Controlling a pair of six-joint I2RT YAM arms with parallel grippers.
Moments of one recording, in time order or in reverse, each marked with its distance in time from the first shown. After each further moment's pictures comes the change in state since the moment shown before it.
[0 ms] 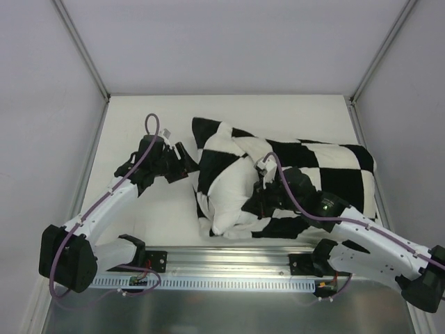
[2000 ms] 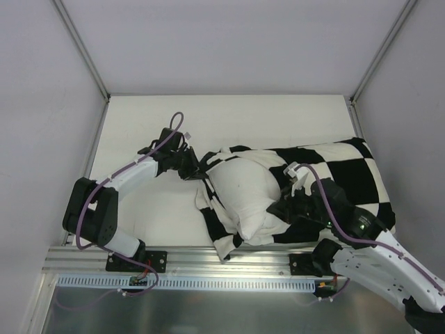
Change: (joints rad) left arm 0.013 0.372 0.147 -0.008 0.163 0.039; right arm -0.062 -0.343 -0.017 -0.324 0.093 -0.079
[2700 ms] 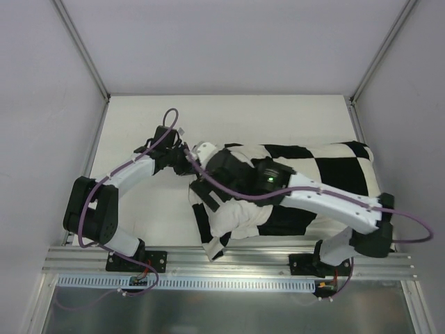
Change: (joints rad) left arm 0.055 0.008 -0.003 0.063 -0.029 0.030; right arm 0.420 0.887 0.816 -0.206 0.443 -0.142
